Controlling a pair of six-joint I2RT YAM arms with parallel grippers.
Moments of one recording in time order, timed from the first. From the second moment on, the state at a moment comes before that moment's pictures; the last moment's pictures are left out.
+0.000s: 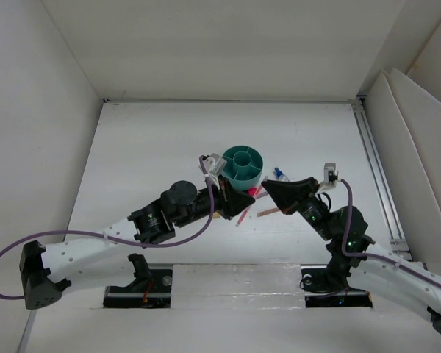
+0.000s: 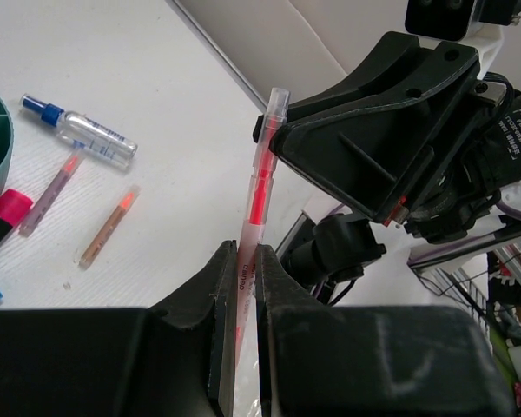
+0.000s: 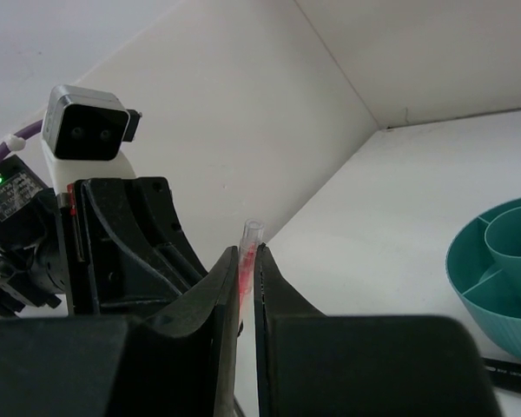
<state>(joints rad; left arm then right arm) -1.11 0.94 0.79 0.05 -0.03 -0.65 0.90 0.58 0.35 0.58 0.11 0.63</state>
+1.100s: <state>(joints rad) -1.10 0.92 0.74 0.16 -0.05 -0.66 0.90 0.54 0.35 0.50 0.14 0.62</state>
